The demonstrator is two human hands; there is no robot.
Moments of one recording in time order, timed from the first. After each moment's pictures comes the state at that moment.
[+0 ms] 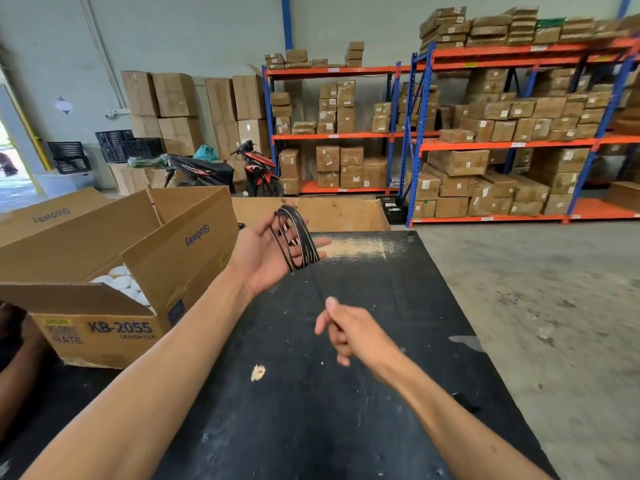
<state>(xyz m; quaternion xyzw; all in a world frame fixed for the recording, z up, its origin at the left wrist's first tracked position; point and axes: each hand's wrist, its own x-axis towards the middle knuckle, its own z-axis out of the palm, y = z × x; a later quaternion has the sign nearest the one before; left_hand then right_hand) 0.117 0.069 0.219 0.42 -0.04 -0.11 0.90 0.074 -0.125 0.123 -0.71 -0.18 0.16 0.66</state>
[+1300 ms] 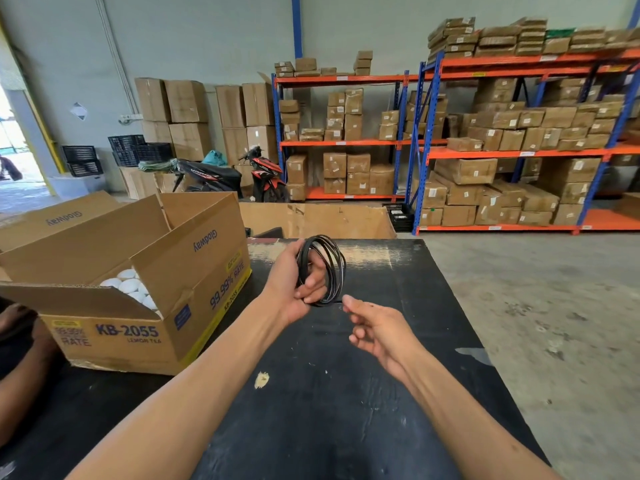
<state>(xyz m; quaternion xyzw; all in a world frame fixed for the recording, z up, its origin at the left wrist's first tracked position) 0.107 0.032 0.194 0.47 -0.05 -0.05 0.88 0.092 -0.138 0.132 -0.59 -0.01 0.16 0.79</state>
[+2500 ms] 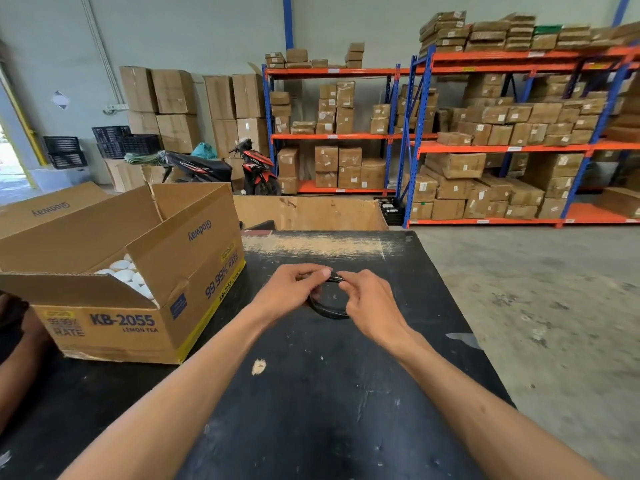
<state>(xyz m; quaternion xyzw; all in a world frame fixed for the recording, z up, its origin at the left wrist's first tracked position) 0.091 0.049 0.160 0.83 -0.05 0.05 0.55 0.093 -0.128 0.144 -0.91 -0.18 -0.11 0.36</state>
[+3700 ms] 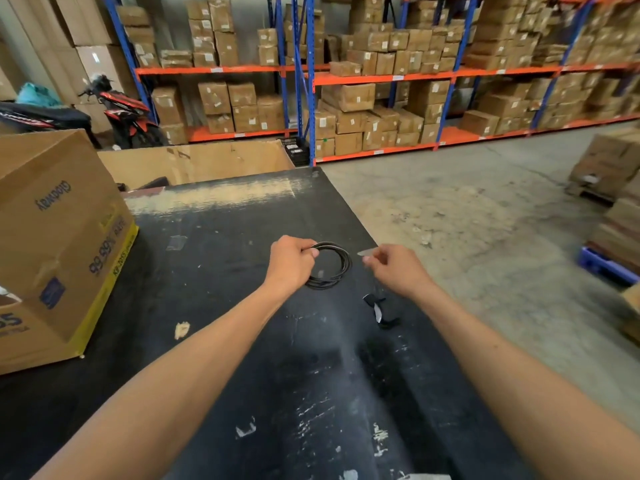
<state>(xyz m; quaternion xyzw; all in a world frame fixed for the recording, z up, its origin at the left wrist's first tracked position) 0.096 -0.083 0.099 0.87 -0.06 0.05 0.48 0.053 -0.283 0.094 -0.94 0.09 -0.05 0.33</state>
